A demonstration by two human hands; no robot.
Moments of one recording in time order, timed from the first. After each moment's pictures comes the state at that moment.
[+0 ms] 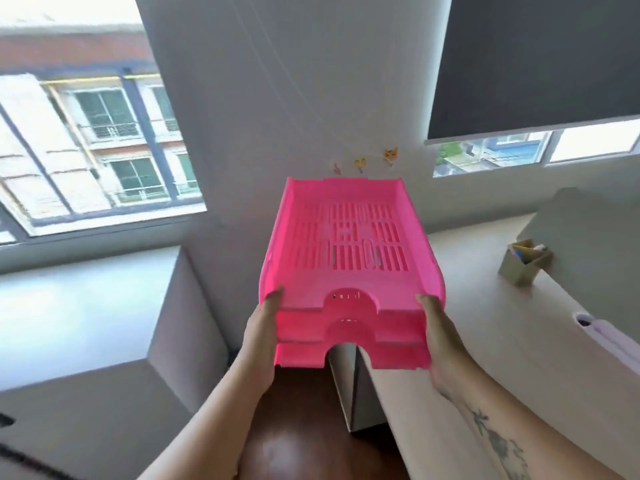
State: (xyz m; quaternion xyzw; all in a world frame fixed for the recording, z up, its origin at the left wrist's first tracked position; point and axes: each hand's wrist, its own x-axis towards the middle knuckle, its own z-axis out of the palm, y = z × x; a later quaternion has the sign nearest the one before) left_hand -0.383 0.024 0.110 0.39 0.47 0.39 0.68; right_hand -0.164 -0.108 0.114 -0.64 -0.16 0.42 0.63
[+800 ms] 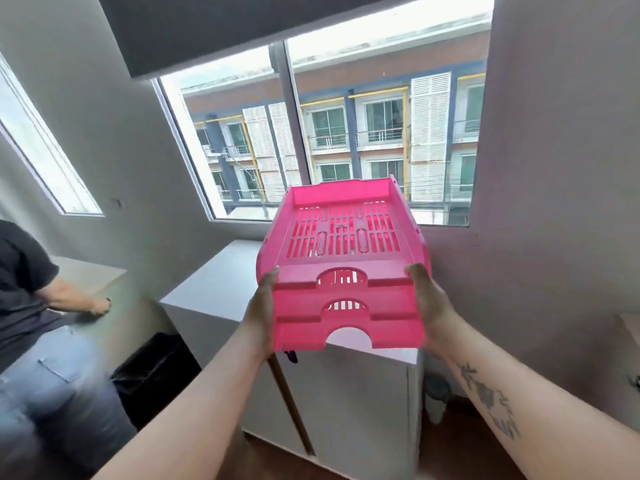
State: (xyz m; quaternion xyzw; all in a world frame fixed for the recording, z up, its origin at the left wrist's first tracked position) left_hand -0.813 0.099 0.195 0.35 0.53 0.55 0.54; right_hand -0.570 0.138 0.169 -0.46 -0.35 0.63 0.51
